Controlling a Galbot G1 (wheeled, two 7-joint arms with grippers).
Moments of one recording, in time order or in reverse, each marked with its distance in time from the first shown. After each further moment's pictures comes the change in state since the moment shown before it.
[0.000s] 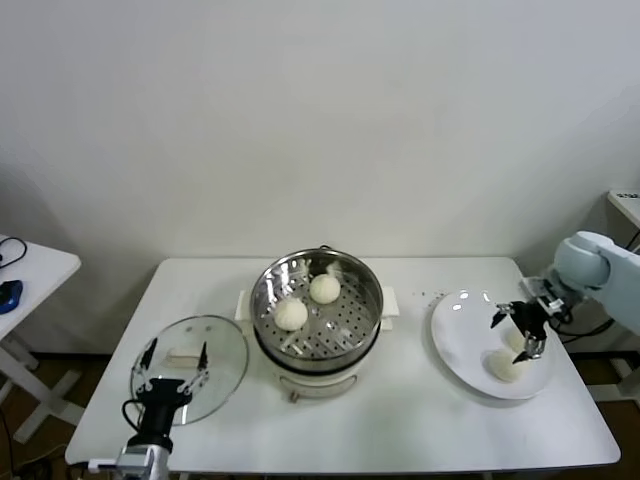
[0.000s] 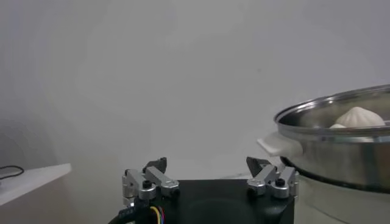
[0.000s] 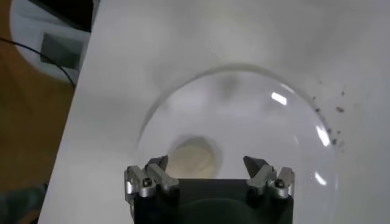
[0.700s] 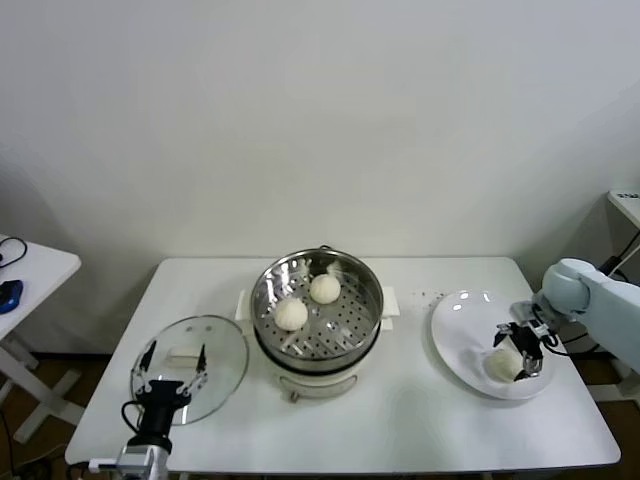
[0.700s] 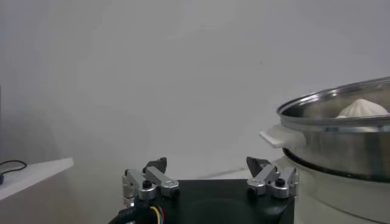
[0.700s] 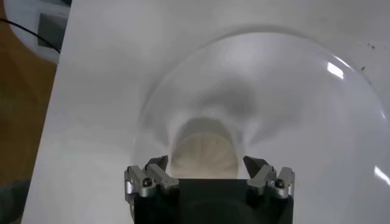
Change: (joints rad) left arm -0.006 0.000 -0.005 0.016 0.002 0.004 -0.001; right arm -0.159 0.070 0.110 -0.107 -0.112 0.011 0.022
